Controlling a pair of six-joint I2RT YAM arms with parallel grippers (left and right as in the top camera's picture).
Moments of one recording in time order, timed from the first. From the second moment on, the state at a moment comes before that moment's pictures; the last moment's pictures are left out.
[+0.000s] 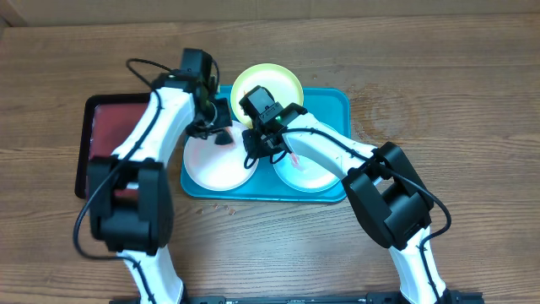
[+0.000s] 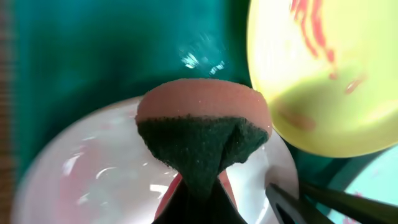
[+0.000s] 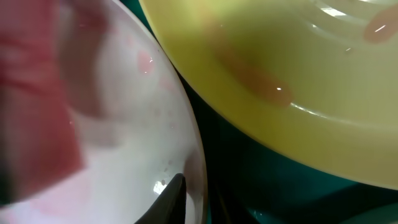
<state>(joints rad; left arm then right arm) -0.15 2.01 1.50 -0.87 0.16 -0.33 0.69 2.22 1.64 -0.63 -0.12 0.41</state>
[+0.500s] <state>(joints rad) -0.16 2.10 1.53 -1.03 -0.15 -0.41 0.69 2.22 1.64 -0.64 -0.13 0.41</state>
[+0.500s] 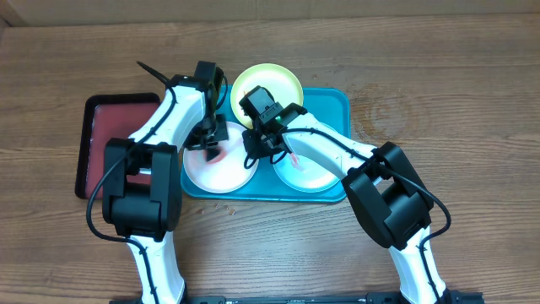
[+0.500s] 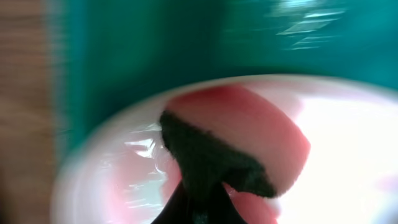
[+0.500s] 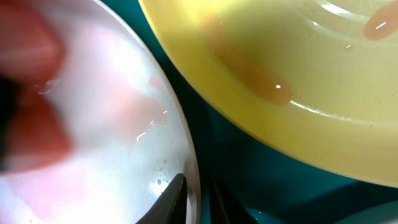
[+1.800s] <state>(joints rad) -0.16 2.10 1.52 -1.13 0.14 -0.30 0.68 2.22 1.64 -0.64 -0.13 0.42</state>
